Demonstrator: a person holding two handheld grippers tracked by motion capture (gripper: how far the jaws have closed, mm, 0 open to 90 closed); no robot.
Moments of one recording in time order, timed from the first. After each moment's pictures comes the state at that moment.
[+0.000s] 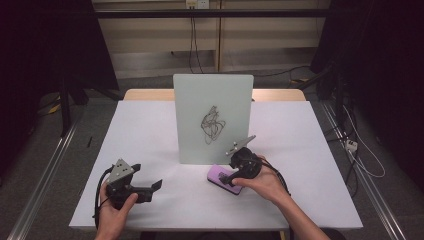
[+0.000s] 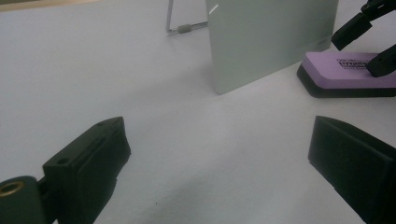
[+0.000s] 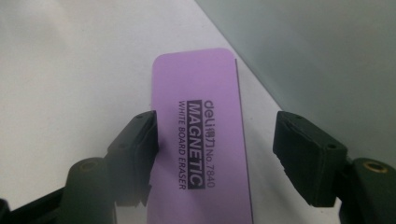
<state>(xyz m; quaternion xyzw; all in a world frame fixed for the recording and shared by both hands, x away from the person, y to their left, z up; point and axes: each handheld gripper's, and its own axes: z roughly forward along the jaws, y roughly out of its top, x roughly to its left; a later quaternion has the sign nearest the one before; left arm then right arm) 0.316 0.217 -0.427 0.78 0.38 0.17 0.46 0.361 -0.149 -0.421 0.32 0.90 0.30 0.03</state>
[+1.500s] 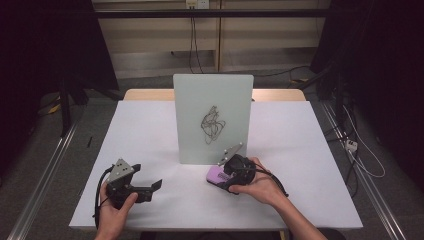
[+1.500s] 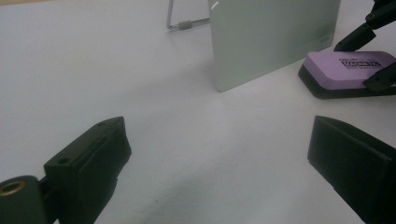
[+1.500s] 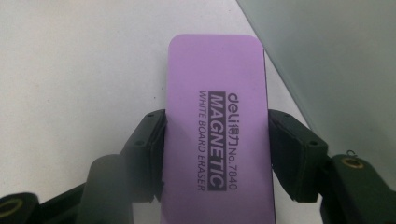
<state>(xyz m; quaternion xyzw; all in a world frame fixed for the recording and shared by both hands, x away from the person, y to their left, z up) 0.317 0.217 -0.428 0.78 0.38 0.16 0.46 0.350 -0.130 -0.425 0.26 0.93 0.26 0.07</state>
